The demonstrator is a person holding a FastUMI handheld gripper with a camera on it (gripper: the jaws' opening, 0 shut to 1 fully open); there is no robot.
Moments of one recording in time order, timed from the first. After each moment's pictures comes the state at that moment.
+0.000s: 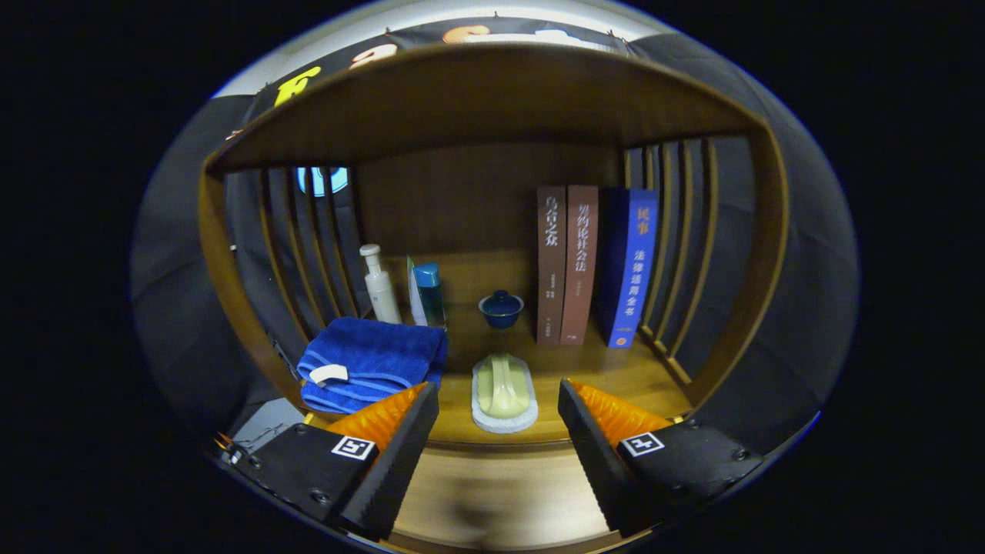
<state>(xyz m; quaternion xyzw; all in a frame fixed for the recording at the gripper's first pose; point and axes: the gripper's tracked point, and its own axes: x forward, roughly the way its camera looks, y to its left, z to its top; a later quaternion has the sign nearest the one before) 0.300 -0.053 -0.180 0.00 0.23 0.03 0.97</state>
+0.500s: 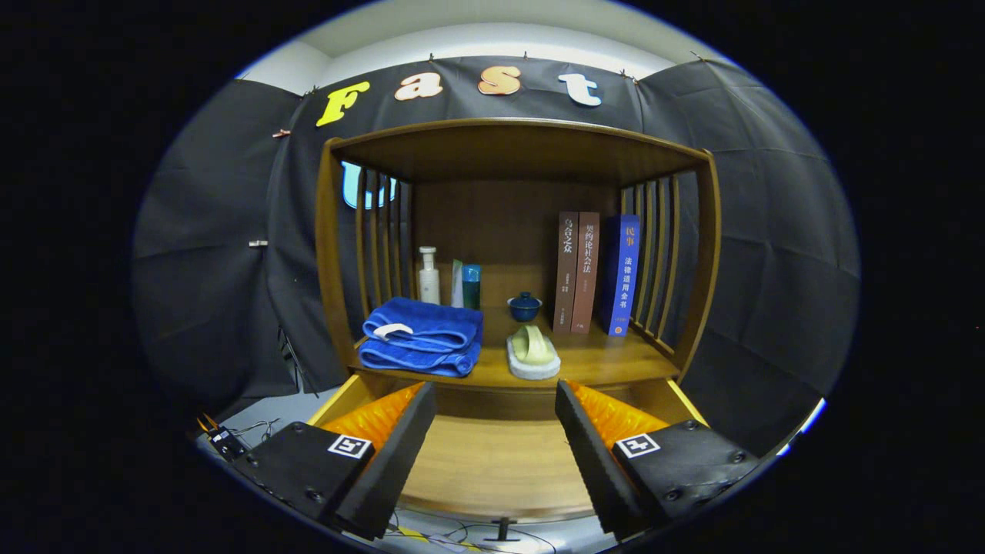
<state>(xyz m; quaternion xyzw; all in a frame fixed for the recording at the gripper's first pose) 0.167 -0.008 -0.197 -0.01 0.14 0.05 0.99</state>
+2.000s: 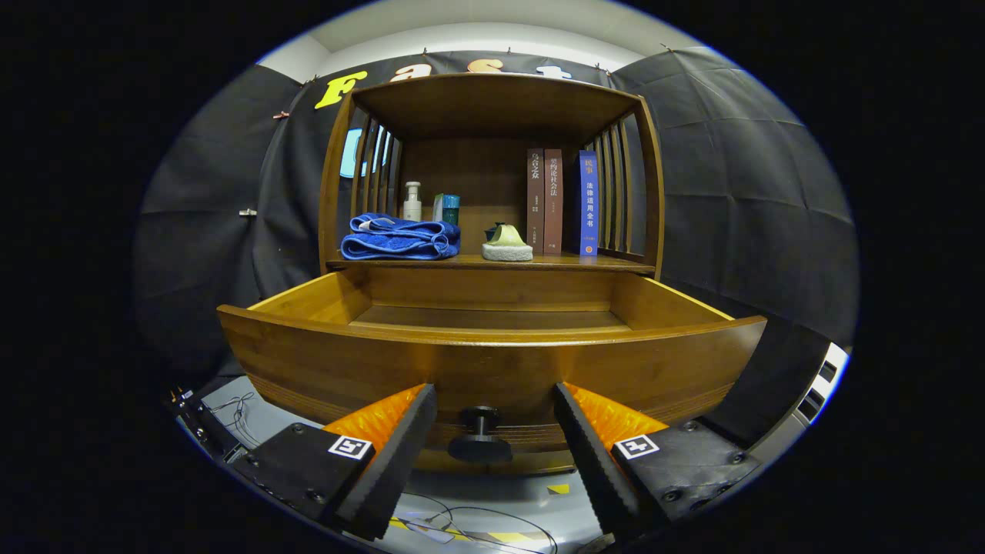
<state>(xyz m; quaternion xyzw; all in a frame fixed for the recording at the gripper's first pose) 0.088 -0.044 -0.348 -0.01 0.15 0.01 0.99</state>
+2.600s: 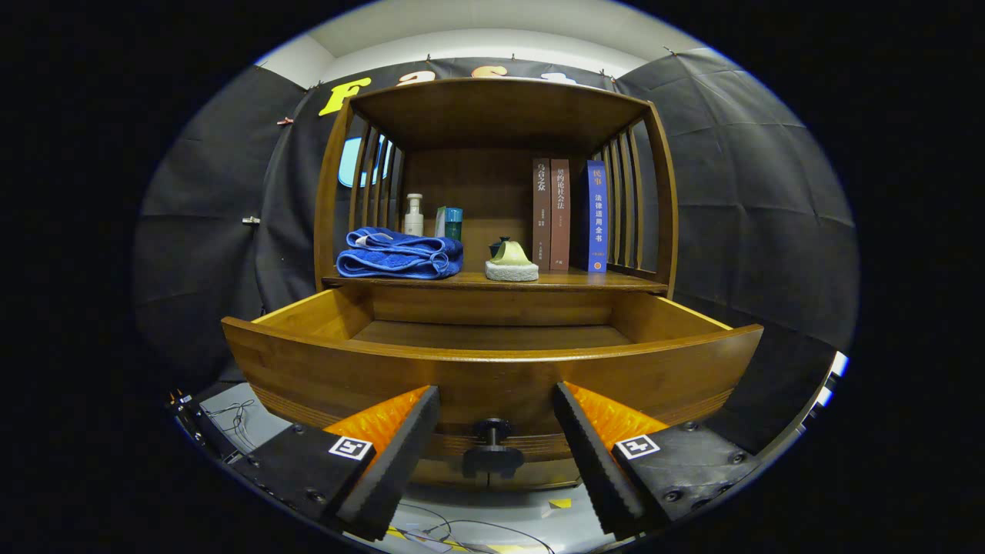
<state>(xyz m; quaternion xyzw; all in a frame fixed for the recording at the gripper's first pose) 0.130 -0.044 -0.336 -0.02 0.13 0.02 0.99</state>
